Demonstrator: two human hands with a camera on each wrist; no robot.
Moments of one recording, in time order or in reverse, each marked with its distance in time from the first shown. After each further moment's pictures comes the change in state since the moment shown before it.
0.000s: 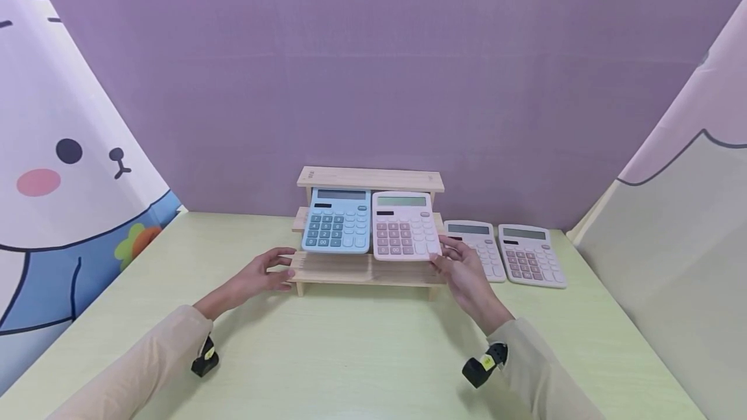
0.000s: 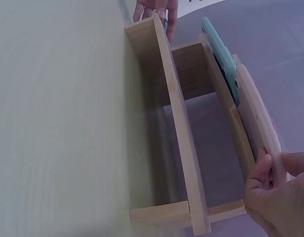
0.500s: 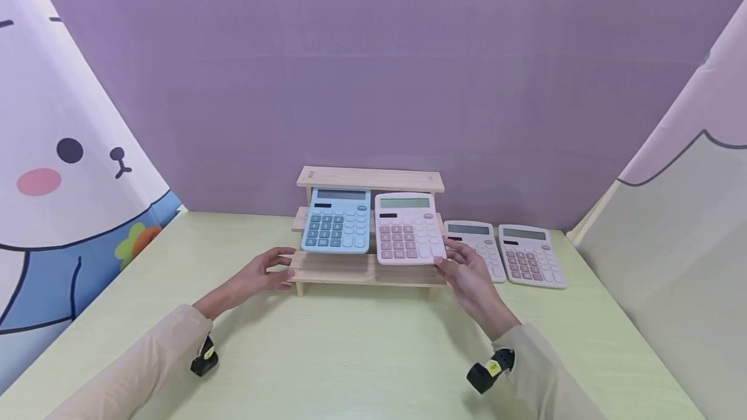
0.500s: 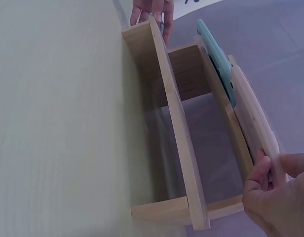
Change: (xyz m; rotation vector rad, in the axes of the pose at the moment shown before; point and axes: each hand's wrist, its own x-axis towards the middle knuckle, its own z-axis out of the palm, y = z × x) left_hand -0.001 0.002 0.001 -0.005 0.005 0.000; right_hand -0.007 0.001 -0.007 0.020 -0.009 -0.039
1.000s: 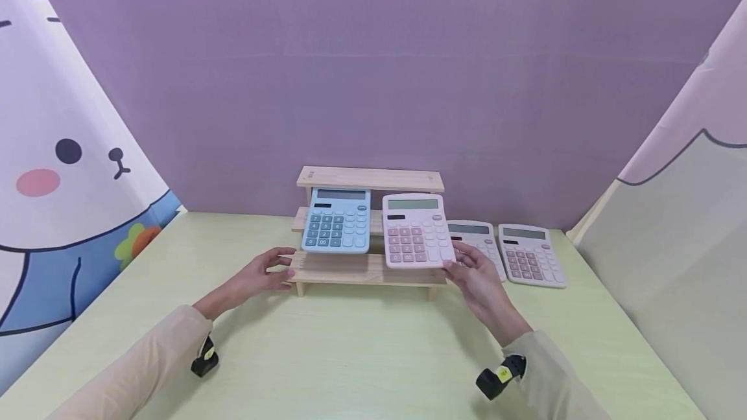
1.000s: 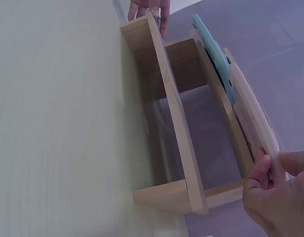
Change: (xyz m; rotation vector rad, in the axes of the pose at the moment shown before) left_hand 0.002 -0.001 -0.001 0.009 -0.004 0.002; right_hand -0.009 -0.002 -0.013 0.025 -0.022 0.002
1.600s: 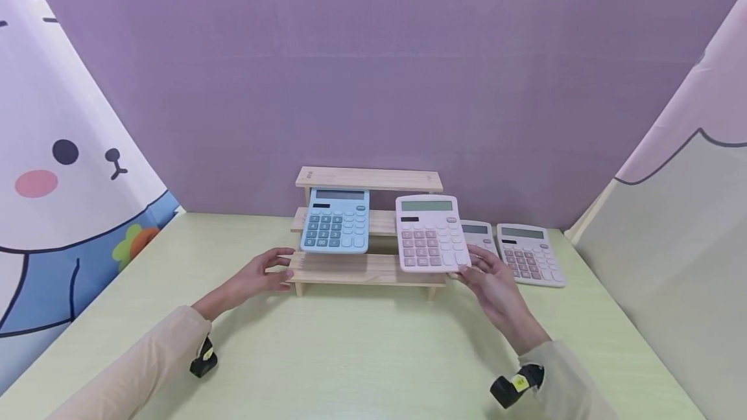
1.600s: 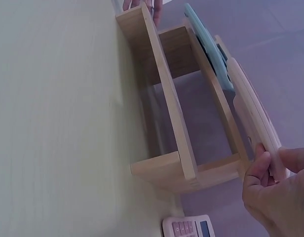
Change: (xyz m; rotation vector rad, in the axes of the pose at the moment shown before) left_hand 0.001 0.000 0.000 0.013 -0.006 0.038; right_hand -0.014 -0.005 -0.022 0.032 -0.031 -0.032
